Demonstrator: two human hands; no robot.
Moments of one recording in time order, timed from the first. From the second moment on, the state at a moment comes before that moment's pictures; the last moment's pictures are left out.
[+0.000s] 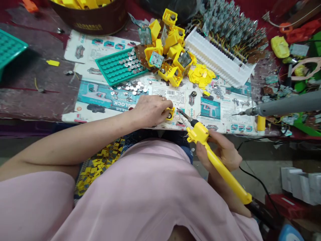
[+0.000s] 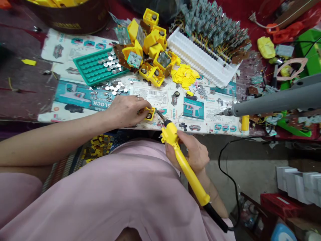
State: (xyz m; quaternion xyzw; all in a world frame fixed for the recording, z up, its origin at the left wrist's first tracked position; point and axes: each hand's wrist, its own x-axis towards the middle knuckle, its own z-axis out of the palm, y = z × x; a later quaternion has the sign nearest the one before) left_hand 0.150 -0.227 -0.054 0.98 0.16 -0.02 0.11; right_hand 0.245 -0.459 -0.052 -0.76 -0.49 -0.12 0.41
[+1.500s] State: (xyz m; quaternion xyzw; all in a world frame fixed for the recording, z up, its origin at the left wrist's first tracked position) left_hand 0.127 -0.223 -0.084 0.97 0.12 0.13 0.18; right_hand 0.271 -0.445 -0.057 -0.73 -0.53 -0.18 0.39
